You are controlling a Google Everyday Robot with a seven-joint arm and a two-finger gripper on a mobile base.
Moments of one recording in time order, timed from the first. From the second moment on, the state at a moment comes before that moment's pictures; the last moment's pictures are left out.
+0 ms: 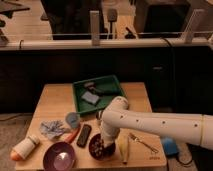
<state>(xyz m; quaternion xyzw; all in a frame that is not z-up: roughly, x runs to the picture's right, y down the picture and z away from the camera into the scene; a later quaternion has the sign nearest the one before) 0.001 0.249 0.723 -0.34 -0.18 -0.15 0.91</state>
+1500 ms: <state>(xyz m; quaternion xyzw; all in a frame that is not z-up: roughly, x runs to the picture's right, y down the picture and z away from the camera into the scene) 0.076 0.089 0.677 -0.25 -0.20 -0.07 0.94</state>
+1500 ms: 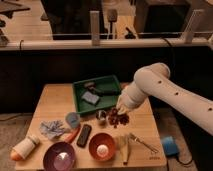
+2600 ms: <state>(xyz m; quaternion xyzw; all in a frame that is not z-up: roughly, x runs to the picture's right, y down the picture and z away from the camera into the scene) 0.094 0.114 0.740 -0.28 -0.18 -0.03 0.94</state>
